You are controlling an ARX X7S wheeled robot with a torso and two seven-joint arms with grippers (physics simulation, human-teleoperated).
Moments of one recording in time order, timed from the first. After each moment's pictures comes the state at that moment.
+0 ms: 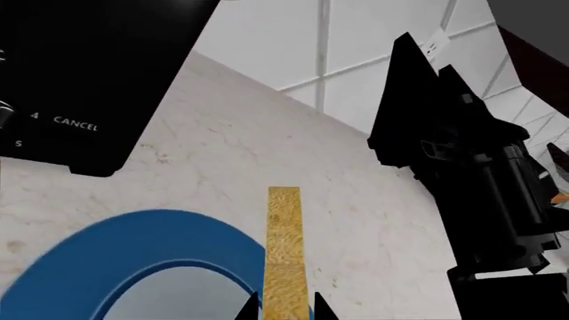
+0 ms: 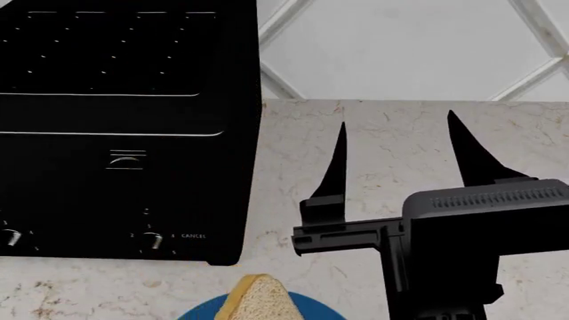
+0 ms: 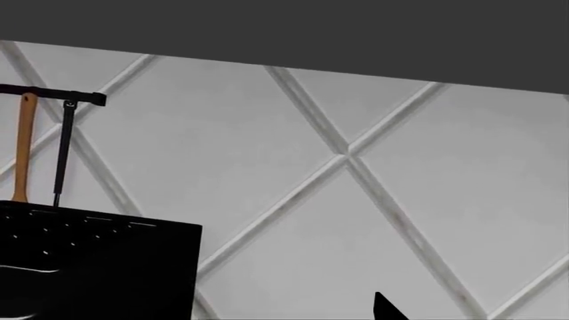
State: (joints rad) left arm -0.22 -0.23 0.14 0.92 -1.76 -0.87 -1.03; right arm 0.41 0.38 -0.18 -0.67 0.35 0.60 0.30
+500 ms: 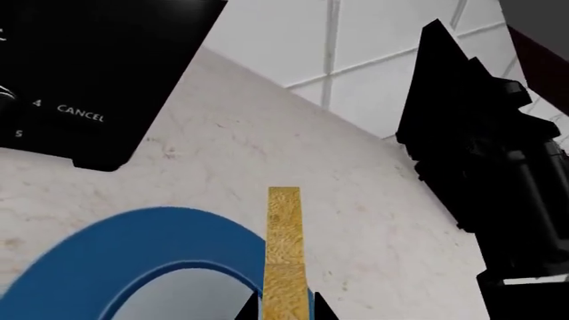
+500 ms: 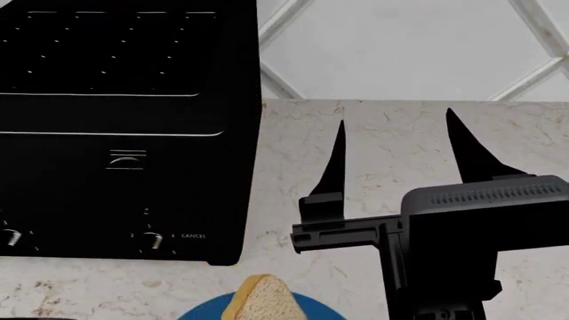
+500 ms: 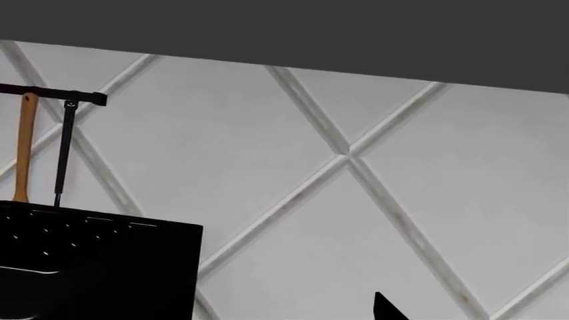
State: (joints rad) left arm -0.19 -0.22 0.15 0.86 -1.65 -0.87 -0.90; right arm 0.42 0.38 -0.19 -0.67 0.36 0.60 0.30
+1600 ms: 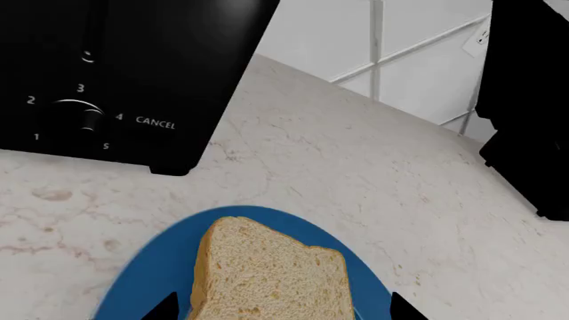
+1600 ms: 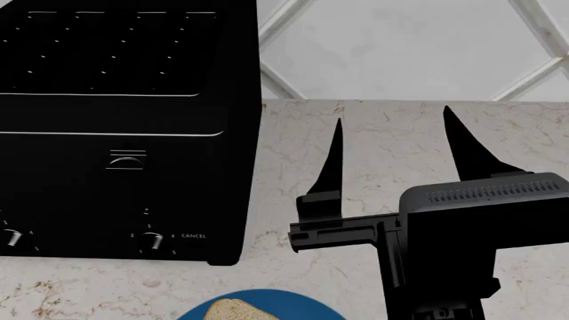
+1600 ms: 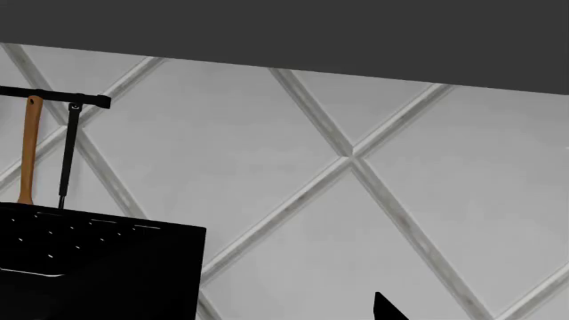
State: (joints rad) left arm -0.17 -0.31 0.17 0.86 -1.53 -0.89 -0.89; right arm 0.43 0.39 -0.20 -0.66 0.38 0.60 0.31
